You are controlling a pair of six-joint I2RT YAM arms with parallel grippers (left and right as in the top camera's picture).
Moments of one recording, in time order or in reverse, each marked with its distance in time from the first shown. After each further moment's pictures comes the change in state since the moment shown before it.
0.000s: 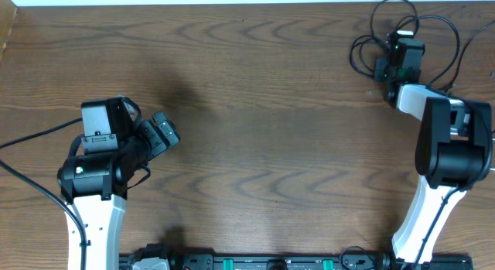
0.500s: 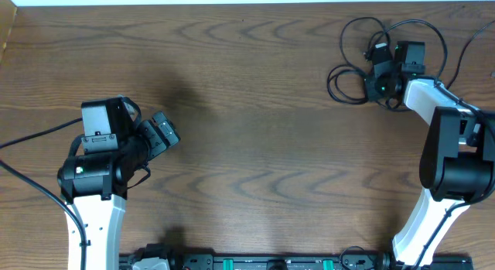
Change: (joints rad) left arm 0.000 0.000 0.000 0.000 0.000 0.000; right arm 0.002 -0.098 0.021 -0.455 -0.312 -0.304
